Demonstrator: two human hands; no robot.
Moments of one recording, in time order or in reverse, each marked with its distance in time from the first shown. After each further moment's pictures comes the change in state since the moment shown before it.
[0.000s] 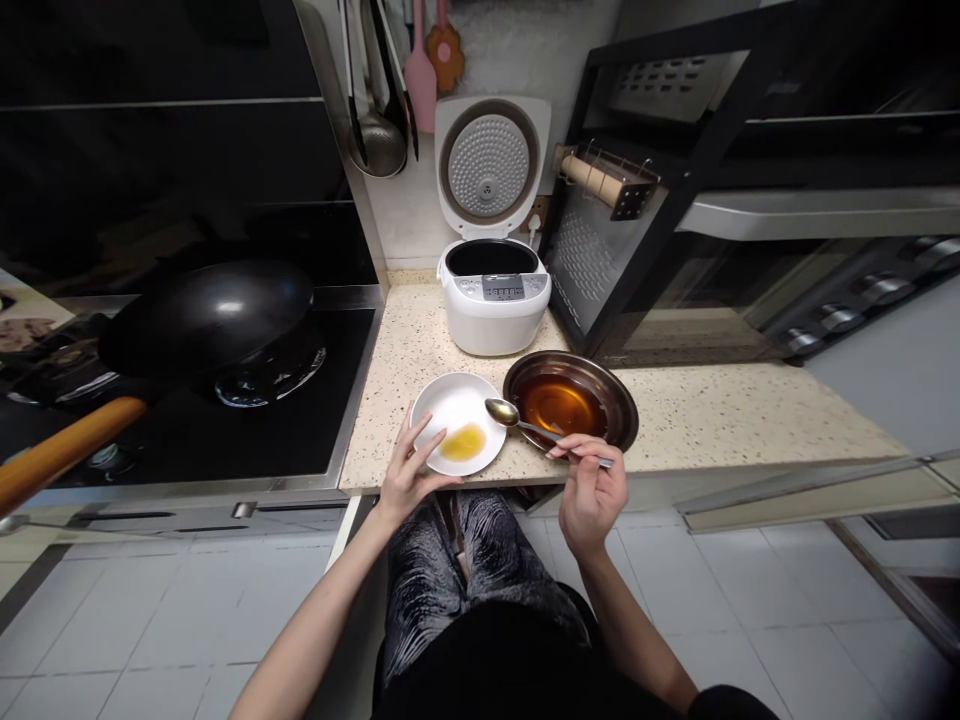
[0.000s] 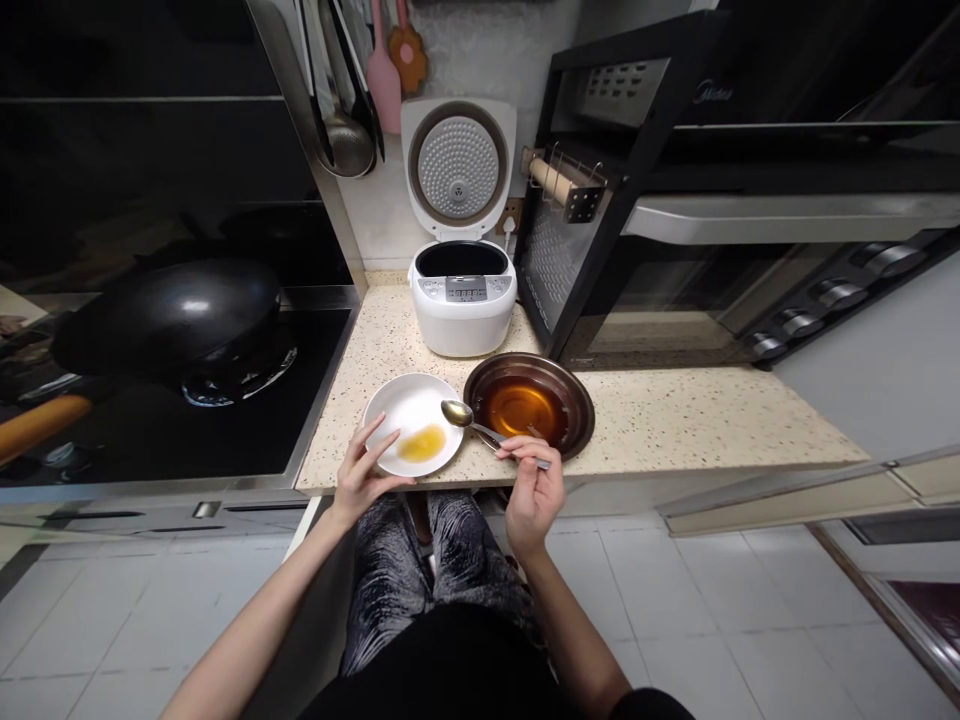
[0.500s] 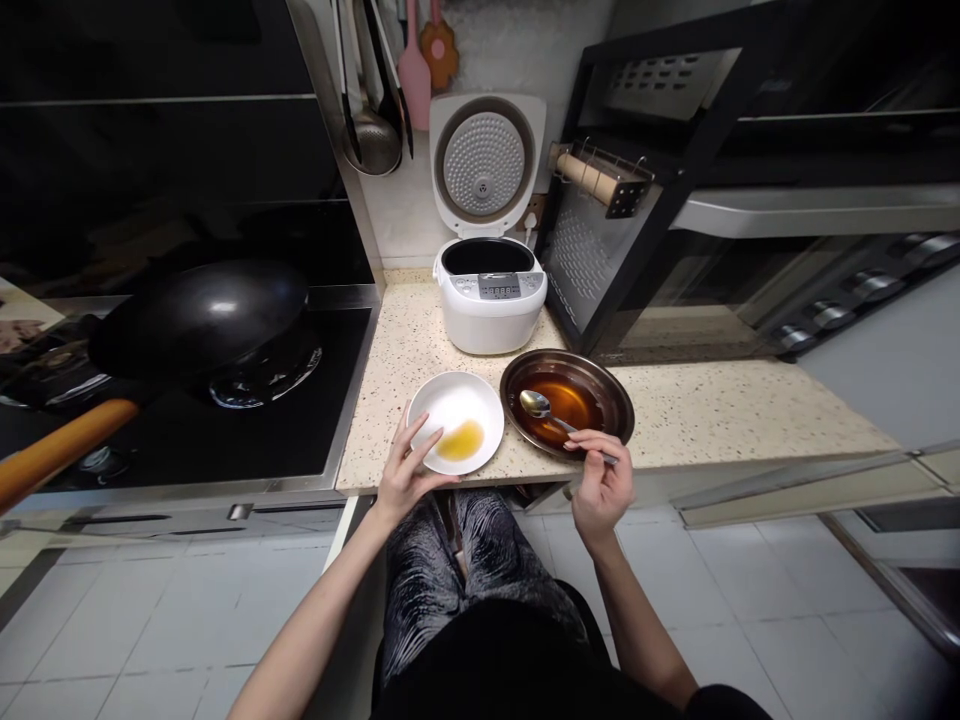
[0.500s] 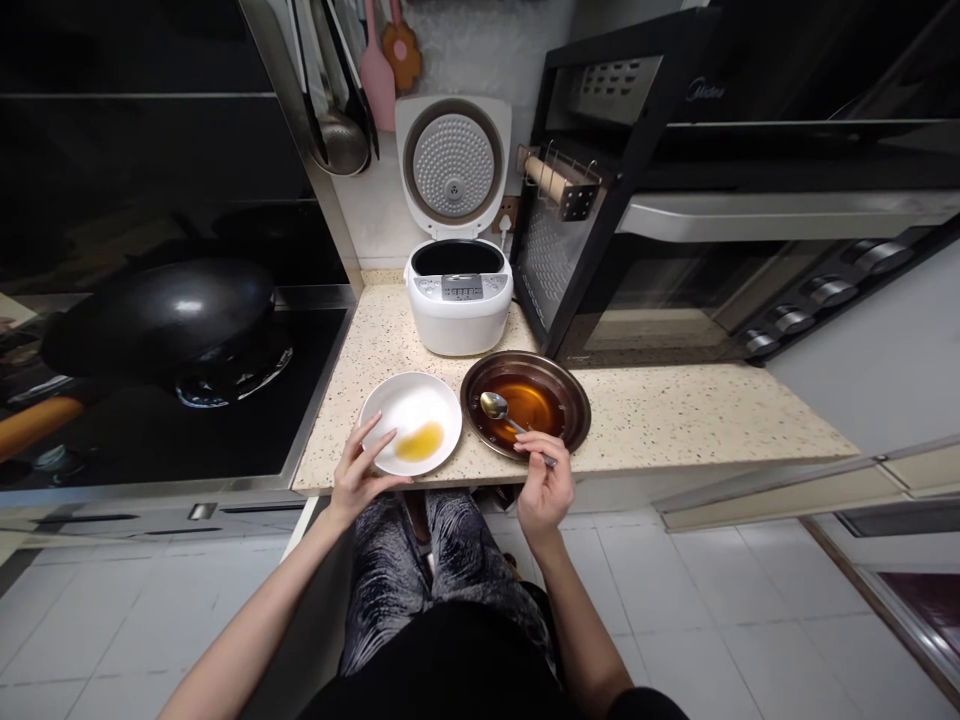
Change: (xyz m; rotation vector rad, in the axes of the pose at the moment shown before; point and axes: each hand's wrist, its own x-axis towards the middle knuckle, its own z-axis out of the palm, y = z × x) left_hand -0.002 -0.001 0.001 0.009 -0.010 -0.013; right_hand 0.013 0.013 -0.029 -0.288 -0.040 -0.205
